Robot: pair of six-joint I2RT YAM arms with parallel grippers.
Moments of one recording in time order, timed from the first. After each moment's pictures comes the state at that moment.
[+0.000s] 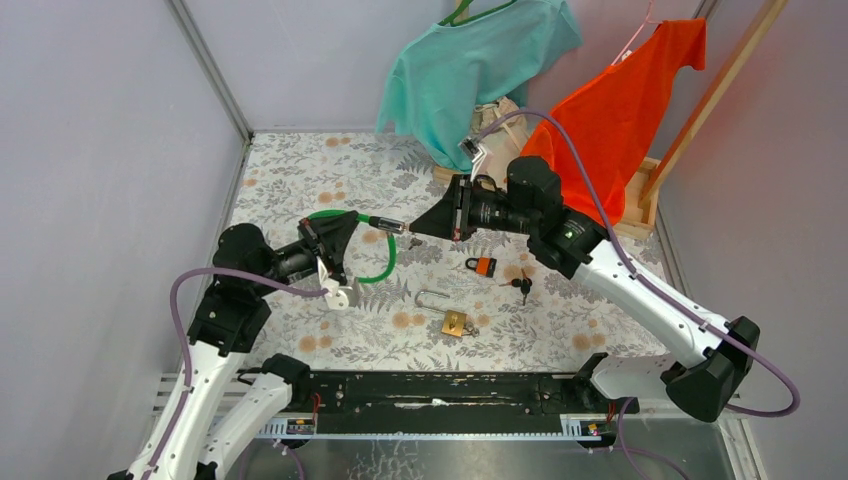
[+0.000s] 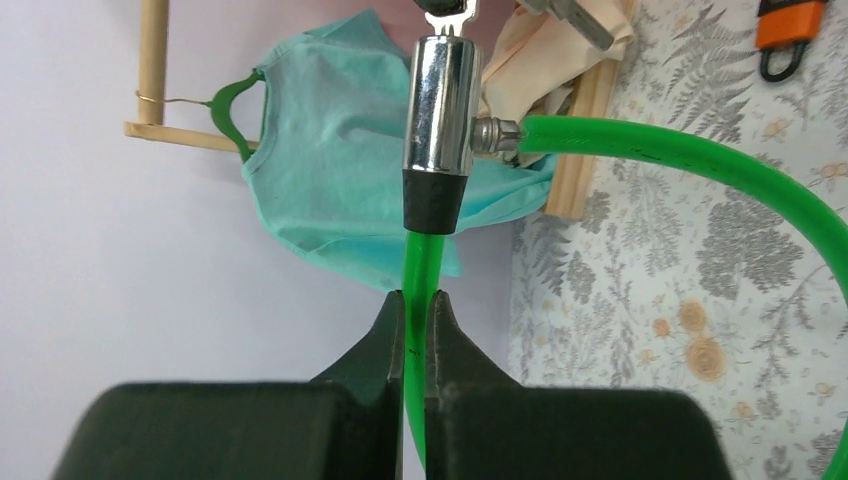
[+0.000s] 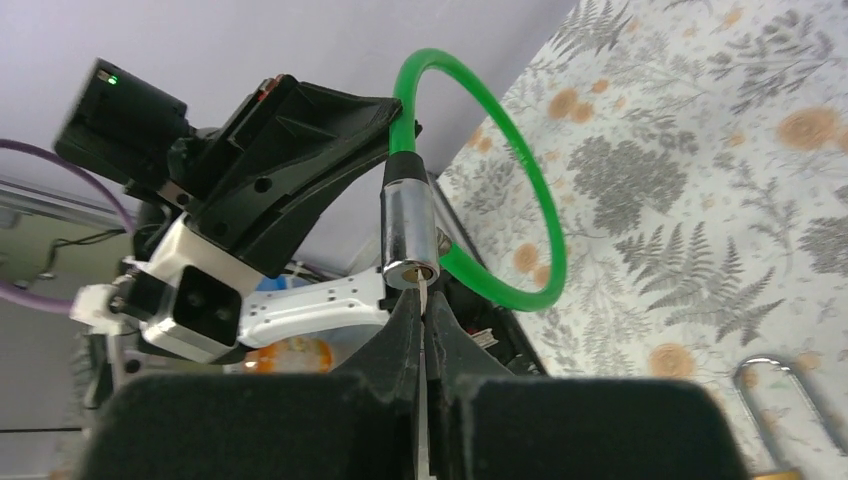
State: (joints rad) left arm -0.34 0.64 0.90 -0.38 0.69 1.34; right arm 0.77 1.26 1.25 -0.19 -0.49 0.73
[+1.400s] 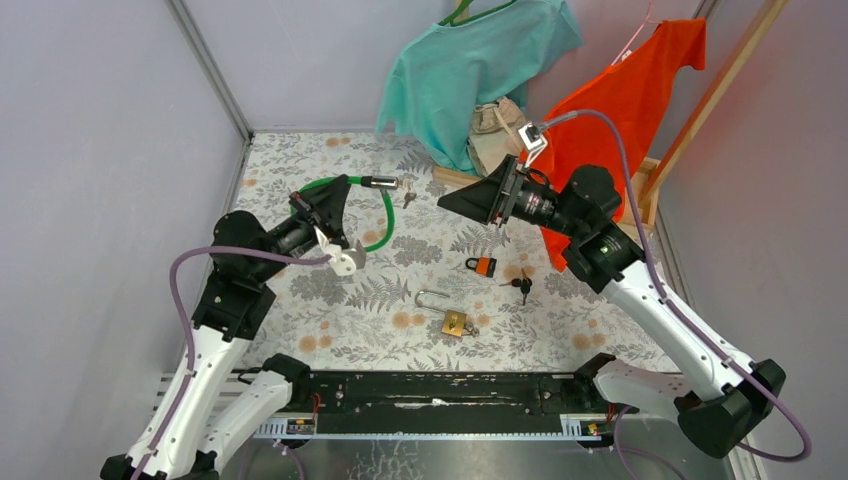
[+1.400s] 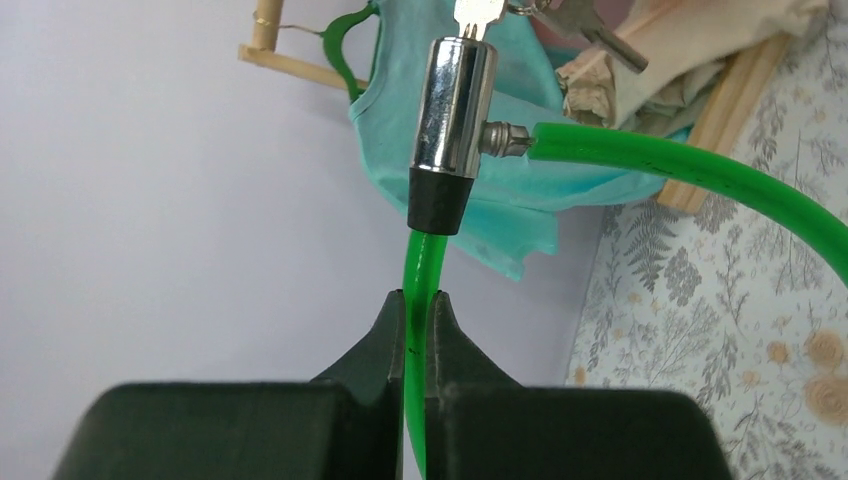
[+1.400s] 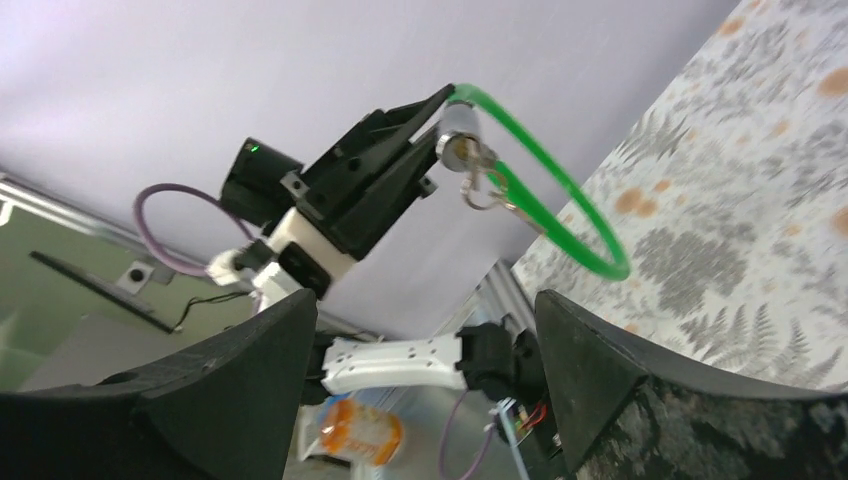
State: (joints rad) left arm -0.35 0.71 0.92 -0.17 0.51 1.28; right arm 0.59 1.09 1.10 0.11 -0.61 1.03
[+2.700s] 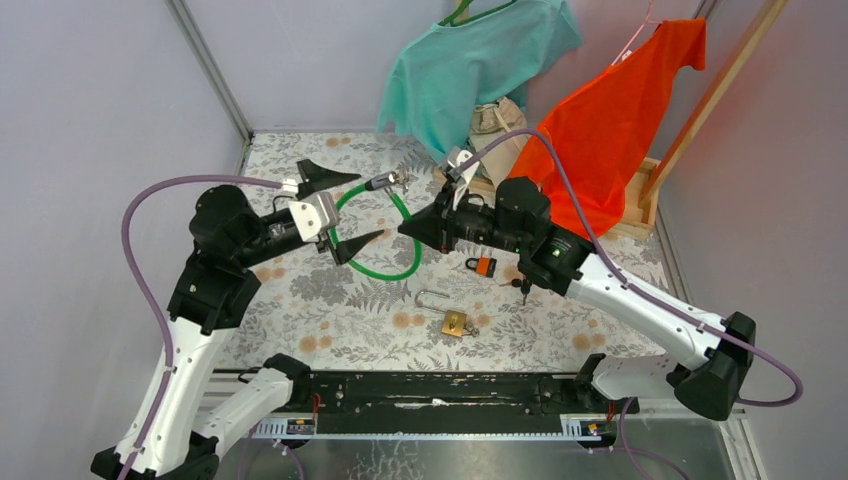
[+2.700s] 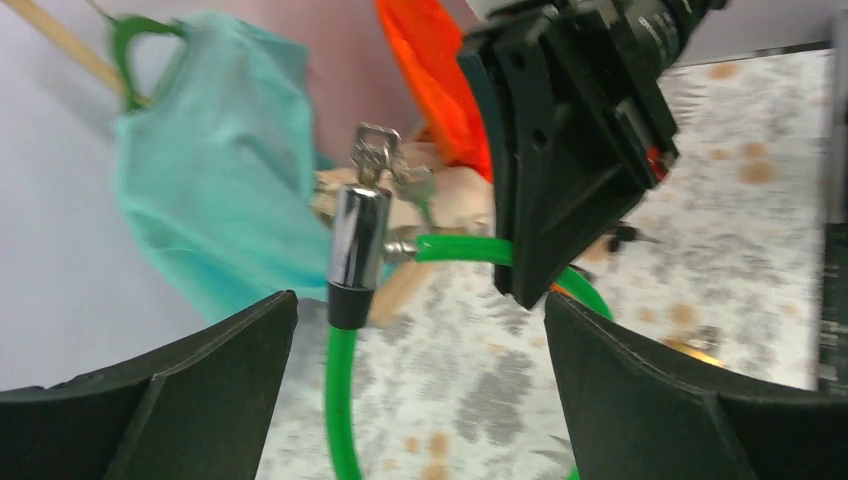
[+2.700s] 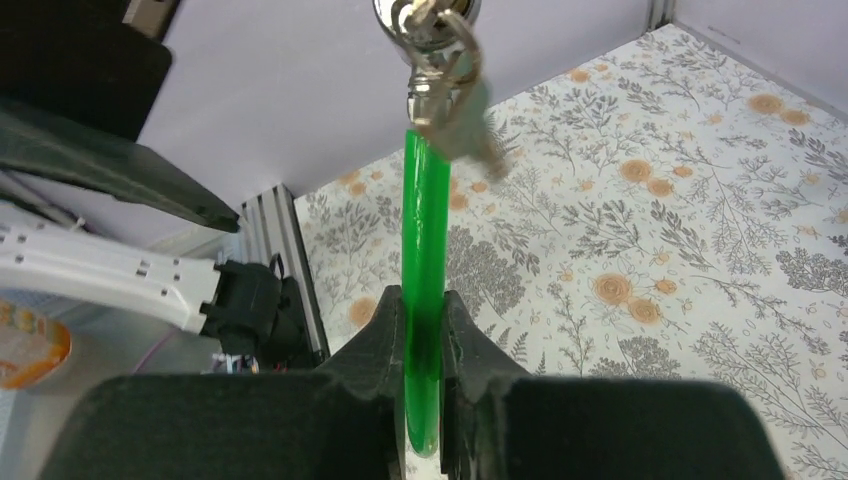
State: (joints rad) left arm -0.37 0.83 1.24 -0.39 0.70 0.49; right arm 0.89 1.26 1.19 0.01 -0.31 0.24
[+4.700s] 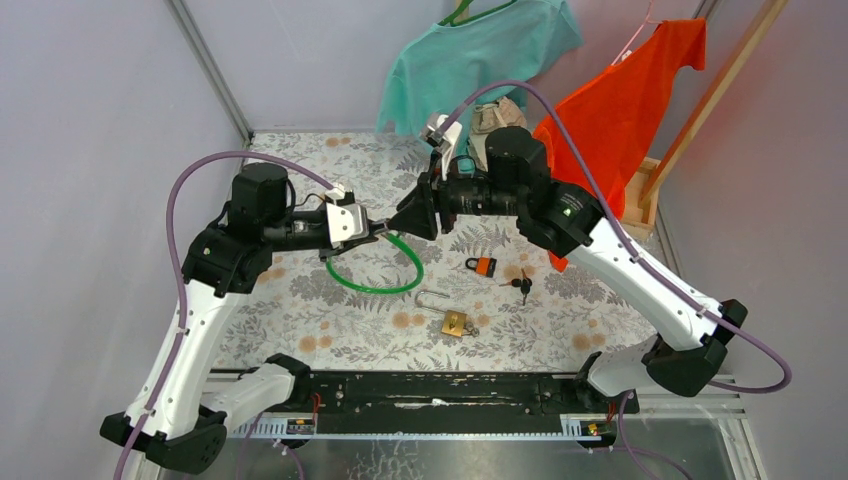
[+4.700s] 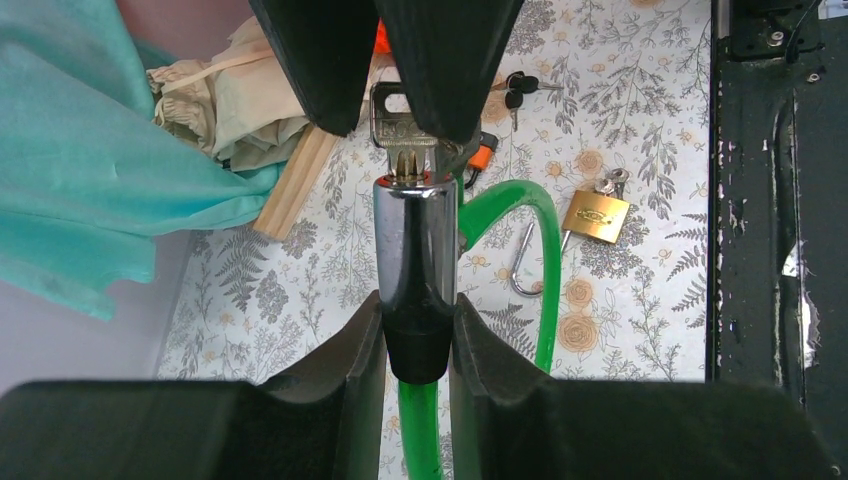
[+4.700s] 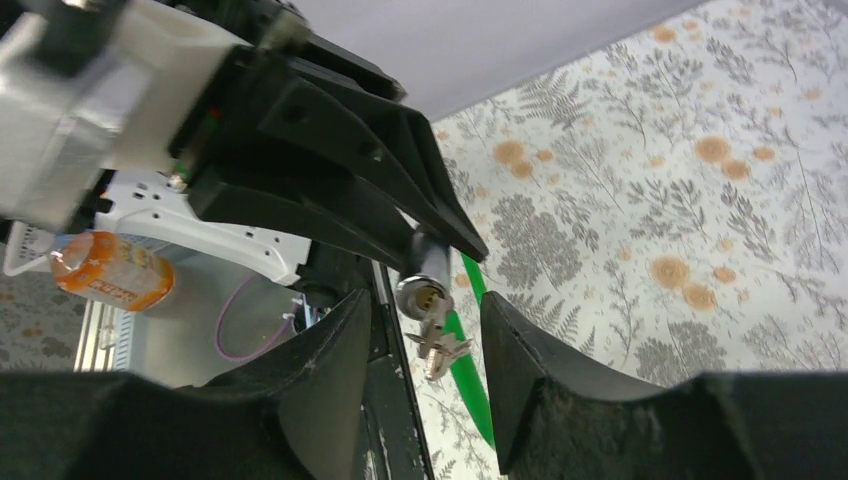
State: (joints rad) left arm -0.37 1.00 1.39 -0.91 0.82 0.82; right arm 0.87 1.40 1.66 -0.46 -0.50 0.21
